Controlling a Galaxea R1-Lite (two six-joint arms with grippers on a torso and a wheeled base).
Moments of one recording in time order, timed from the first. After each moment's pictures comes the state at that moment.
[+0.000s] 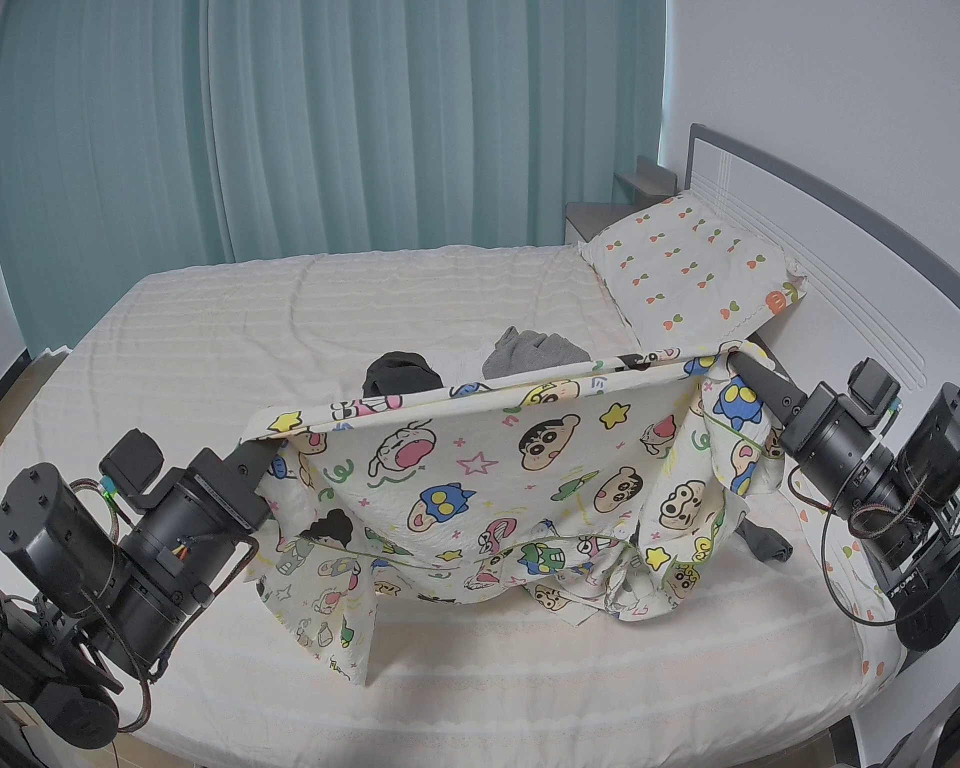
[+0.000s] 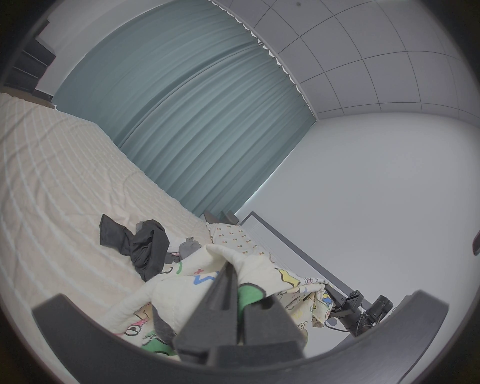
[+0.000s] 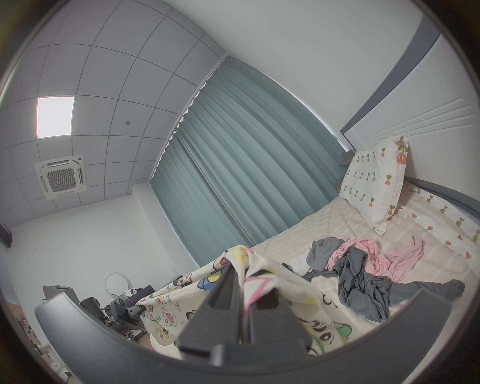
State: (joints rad) left arm -0.55 1.58 -0.19 -1.55 0.17 -0.68; right arm 0.39 1.67 -0.35 -1.55 0.11 0.62
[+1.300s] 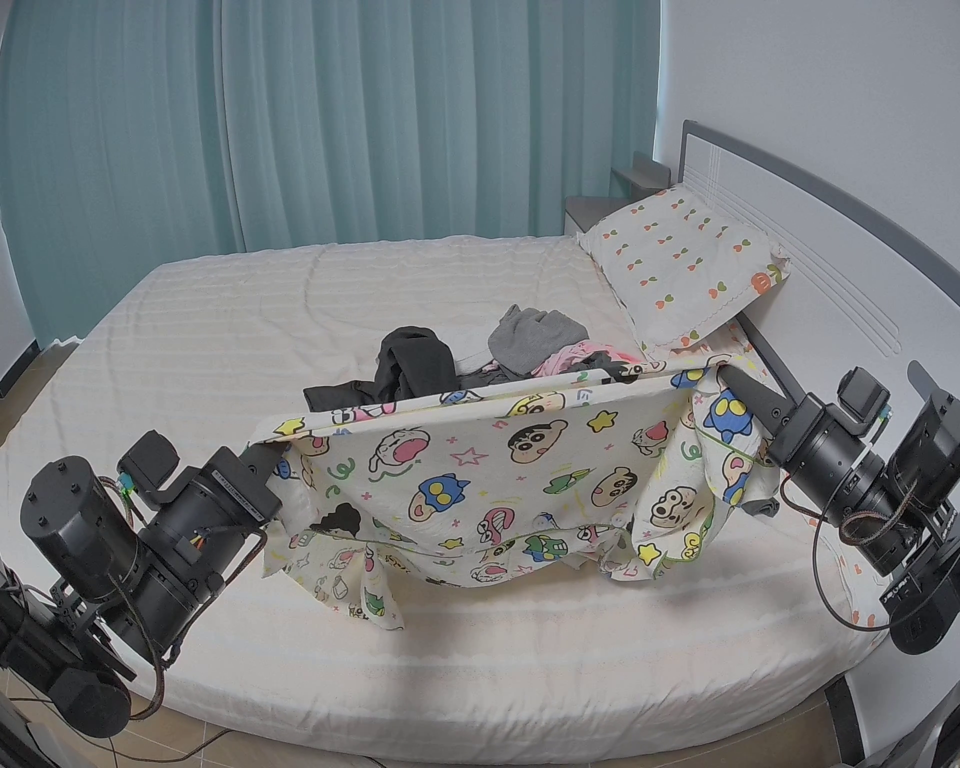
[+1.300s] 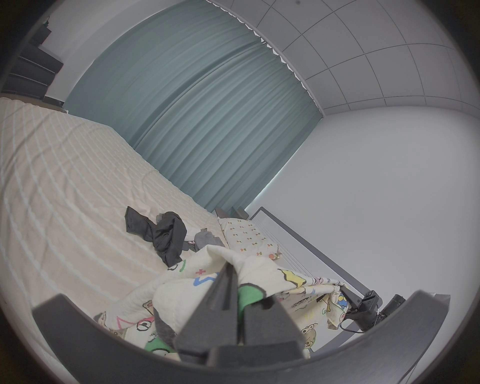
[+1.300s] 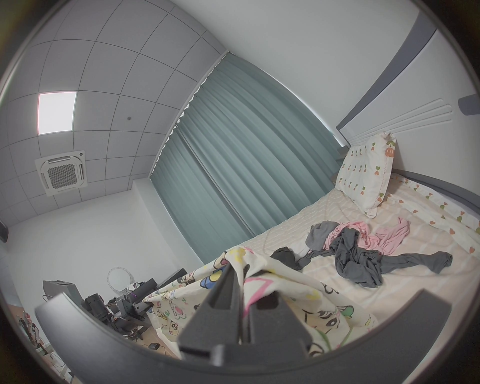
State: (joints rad) left arm -0.49 1.65 -0.21 -1.55 0.16 -0.68; right arm 0.41 1.68 -0.34 -1.55 0.11 0.61
